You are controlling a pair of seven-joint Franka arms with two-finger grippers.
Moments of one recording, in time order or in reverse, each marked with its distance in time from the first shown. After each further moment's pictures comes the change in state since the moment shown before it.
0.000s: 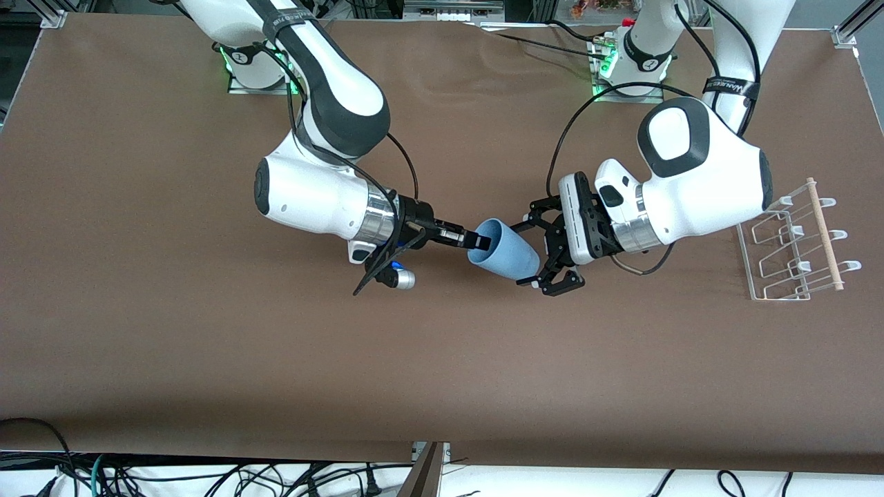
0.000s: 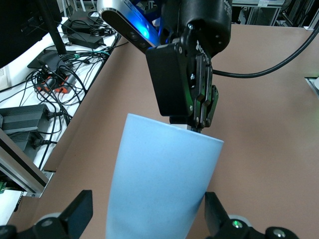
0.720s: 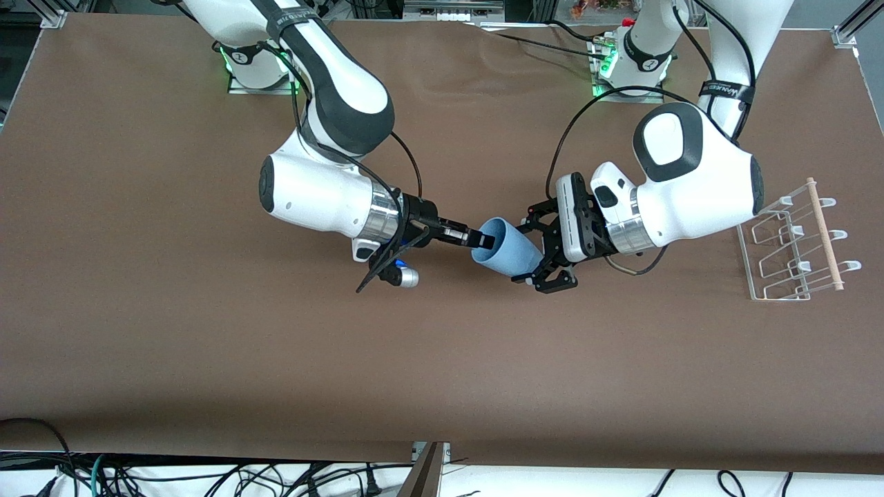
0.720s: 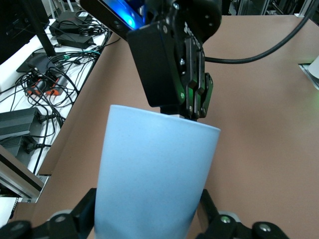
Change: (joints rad) left arm 0.000 0.010 -0.001 -0.016 0.000 0.000 0.092; right arm 0.004 0.003 0.006 0.003 0.002 0.012 0.009
